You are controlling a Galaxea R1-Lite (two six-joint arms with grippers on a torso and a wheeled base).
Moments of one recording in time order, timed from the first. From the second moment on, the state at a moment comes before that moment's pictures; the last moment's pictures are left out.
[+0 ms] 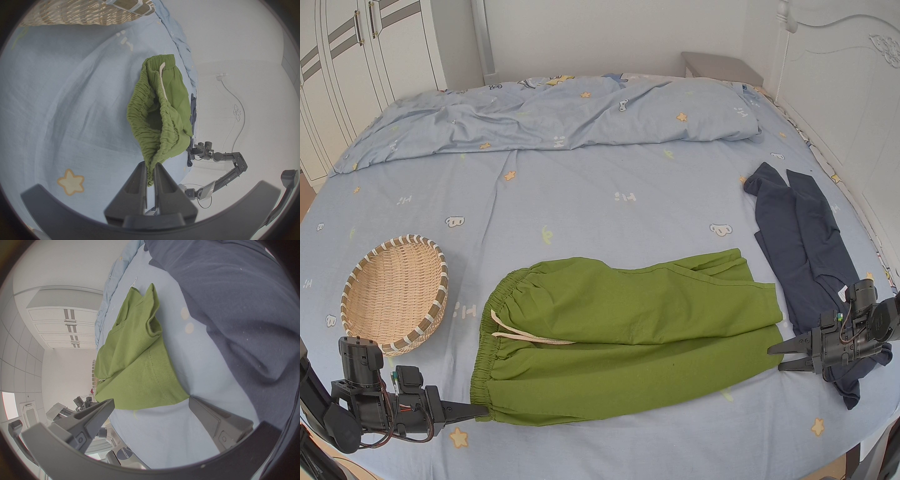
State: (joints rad) left arm -0.01 1.76 -0.02 -1.01 -0.80 -0.63; right arm -0.22 1.92 -0.61 -0.15 0.92 0.10
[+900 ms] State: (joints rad) left arm -0.01 1.76 -0.02 -1.02 -0.80 -0.60; right arm -0.23 1.93 -0.63 -0.16 0.94 0.10
